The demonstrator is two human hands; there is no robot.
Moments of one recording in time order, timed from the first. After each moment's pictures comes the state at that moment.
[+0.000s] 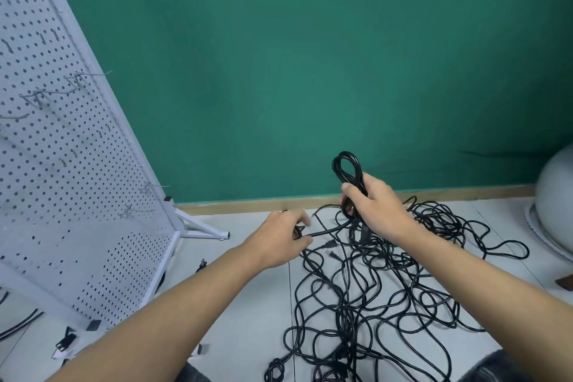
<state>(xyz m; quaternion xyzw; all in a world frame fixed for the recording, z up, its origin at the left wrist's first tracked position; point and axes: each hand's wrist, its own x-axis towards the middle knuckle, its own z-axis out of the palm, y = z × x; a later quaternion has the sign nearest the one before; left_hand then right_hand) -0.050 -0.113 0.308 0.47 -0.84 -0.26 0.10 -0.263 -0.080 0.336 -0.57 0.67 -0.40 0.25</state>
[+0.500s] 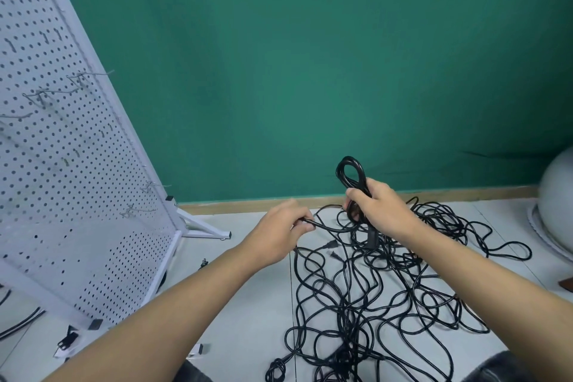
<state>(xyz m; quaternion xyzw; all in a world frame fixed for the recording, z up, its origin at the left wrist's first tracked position) -0.044 -0.121 0.303 0.40 -0.86 -0.26 0.19 -0.273 -0.083 0.333 -0.57 0.68 -0.36 0.29</state>
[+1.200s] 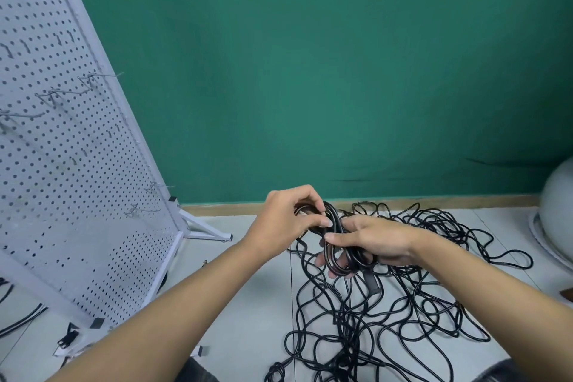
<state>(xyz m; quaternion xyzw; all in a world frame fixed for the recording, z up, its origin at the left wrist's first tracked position) -0.051 -0.111 0.337 0.36 -0.78 -0.37 0.37 -0.252 -0.060 0.342 -0.52 0.50 -0.19 0.66</state>
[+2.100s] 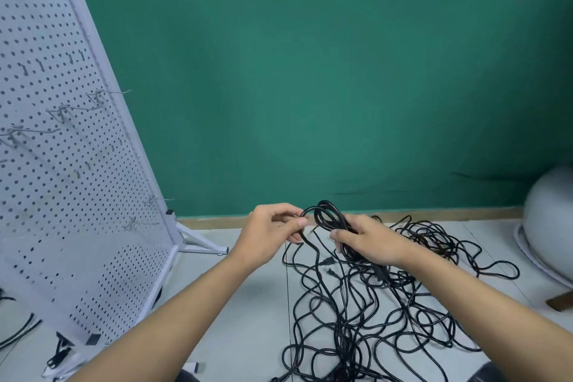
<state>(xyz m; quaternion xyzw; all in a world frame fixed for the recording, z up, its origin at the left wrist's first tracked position) -0.026 -0.117 0.331 0.40 -0.66 -0.50 0.39 -0.255 -0.069 0.337 -0.68 0.60 -0.22 0.35</state>
